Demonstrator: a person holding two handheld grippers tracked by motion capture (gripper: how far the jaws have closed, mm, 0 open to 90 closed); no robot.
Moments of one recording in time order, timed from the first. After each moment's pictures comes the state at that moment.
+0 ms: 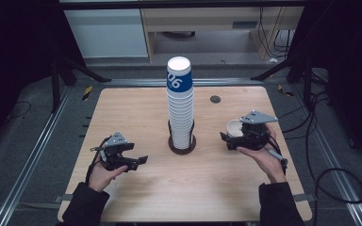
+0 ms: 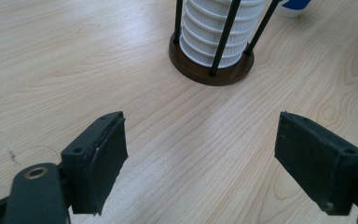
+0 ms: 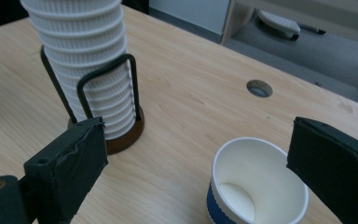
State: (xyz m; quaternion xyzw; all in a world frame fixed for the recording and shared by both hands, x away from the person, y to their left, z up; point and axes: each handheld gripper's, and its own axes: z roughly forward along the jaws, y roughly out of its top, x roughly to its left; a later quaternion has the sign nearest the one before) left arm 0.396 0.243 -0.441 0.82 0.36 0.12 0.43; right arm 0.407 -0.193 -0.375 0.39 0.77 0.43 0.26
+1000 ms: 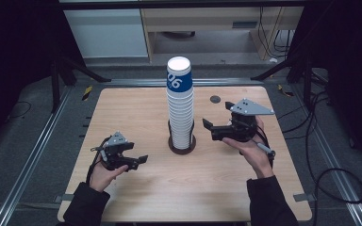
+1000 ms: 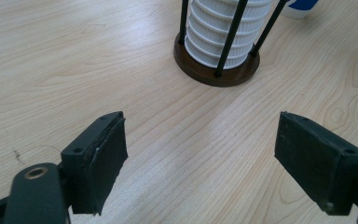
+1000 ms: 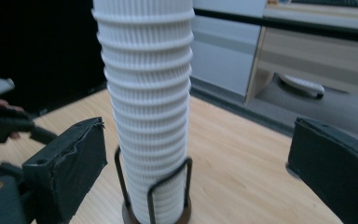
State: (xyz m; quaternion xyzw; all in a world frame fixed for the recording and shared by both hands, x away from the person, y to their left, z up) left arm 0.398 0.242 -0.443 0.82 0.37 0.13 0.42; right arm 0.400 -0.149 -0.325 0.34 0.72 0.55 0.26
